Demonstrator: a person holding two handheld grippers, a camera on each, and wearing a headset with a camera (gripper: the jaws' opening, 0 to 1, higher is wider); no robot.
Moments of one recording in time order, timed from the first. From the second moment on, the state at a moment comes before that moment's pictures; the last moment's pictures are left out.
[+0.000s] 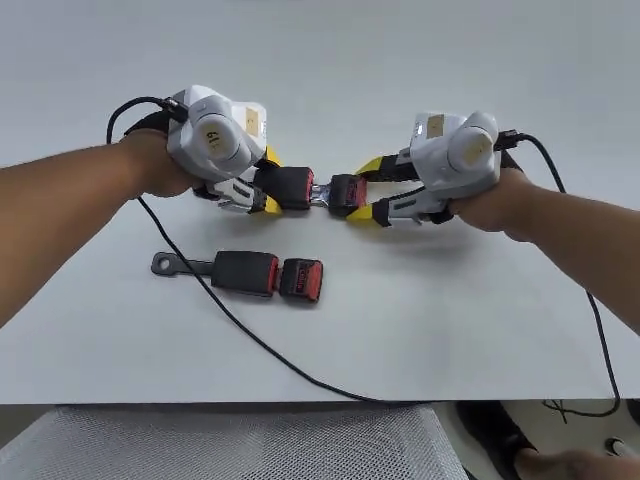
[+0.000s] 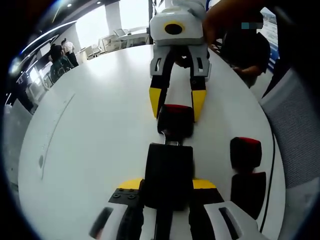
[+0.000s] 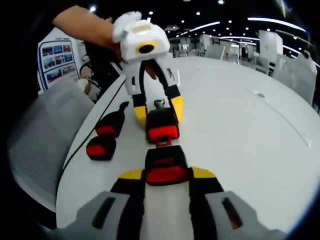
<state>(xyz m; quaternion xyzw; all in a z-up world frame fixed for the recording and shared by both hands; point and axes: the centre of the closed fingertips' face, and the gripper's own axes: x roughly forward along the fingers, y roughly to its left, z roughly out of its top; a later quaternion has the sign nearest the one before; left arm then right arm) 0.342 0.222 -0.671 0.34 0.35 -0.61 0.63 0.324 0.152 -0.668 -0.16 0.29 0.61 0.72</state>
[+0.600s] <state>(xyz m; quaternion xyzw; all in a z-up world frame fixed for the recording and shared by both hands) 0.341 0.219 -0.670 0.35 0.34 -0.63 0.61 0.329 0.162 -0.665 -0.15 0.32 0.61 0.72</state>
